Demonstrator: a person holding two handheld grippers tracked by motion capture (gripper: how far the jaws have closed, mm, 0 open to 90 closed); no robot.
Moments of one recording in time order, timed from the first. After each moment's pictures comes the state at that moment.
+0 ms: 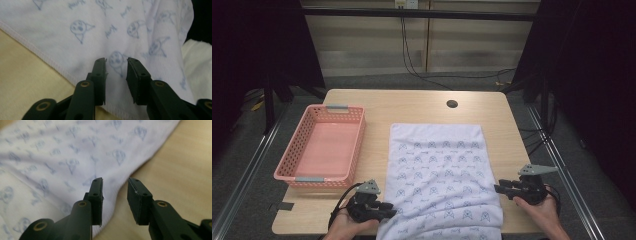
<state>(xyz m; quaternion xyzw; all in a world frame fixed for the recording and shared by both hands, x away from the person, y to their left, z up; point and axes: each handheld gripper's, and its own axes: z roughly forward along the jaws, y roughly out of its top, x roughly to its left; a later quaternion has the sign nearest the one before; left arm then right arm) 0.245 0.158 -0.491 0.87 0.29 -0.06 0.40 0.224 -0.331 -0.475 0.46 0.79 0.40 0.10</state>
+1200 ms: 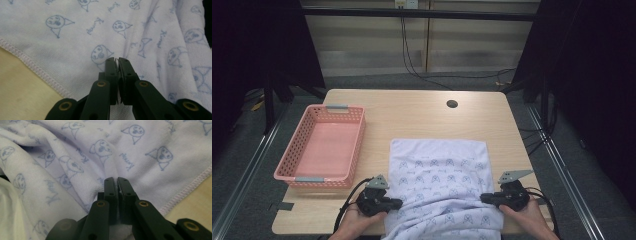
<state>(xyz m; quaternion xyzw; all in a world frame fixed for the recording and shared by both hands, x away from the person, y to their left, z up) 0.242 0.141 -0.498 0.87 0.29 -0.06 0.39 0.217 -0.288 -0.493 0.40 0.84 0.35 0.02</state>
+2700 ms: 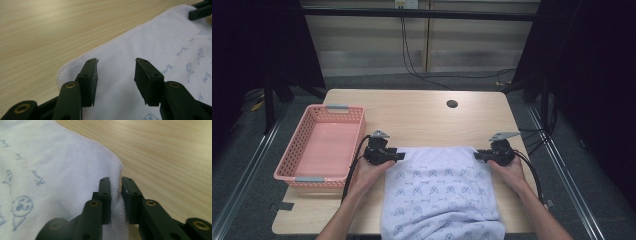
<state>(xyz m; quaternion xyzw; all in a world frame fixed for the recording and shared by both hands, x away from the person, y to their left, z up) 0.381 0.126 -0.494 0.82 0.40 0.03 0.41 0.352 -0.299 -0.505 0.44 0.81 0.37 0.11</state>
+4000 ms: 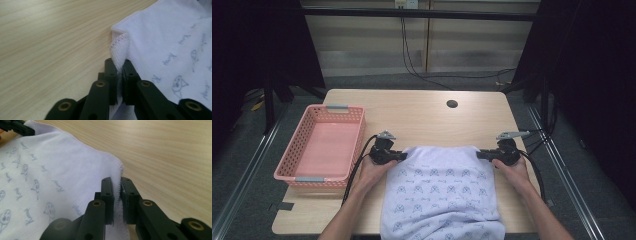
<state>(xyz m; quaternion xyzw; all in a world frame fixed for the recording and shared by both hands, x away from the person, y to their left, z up) 0.391 0.113 -0.506 0.84 0.35 0.01 0.41 0.347 -0.313 -0.496 0.45 0.78 0.42 0.08</state>
